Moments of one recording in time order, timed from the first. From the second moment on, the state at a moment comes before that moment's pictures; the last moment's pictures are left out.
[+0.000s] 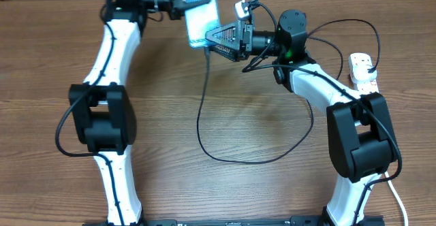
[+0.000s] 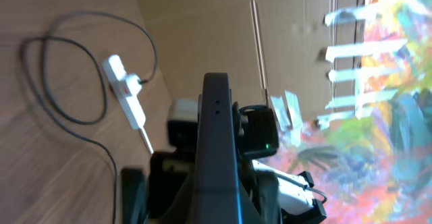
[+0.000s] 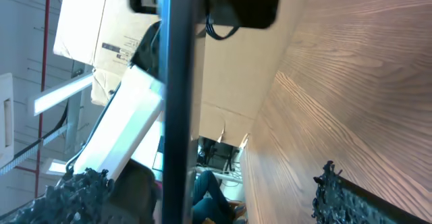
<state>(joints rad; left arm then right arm) -0.03 2.30 2.04 0.06 1.55 -1.13 0.29 2.02 1.32 0.76 -1.21 1.26</state>
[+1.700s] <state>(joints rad) -0.06 2.30 2.04 -0.86 1.26 -0.43 0.28 2.02 1.34 -0.57 -0.29 0.54</state>
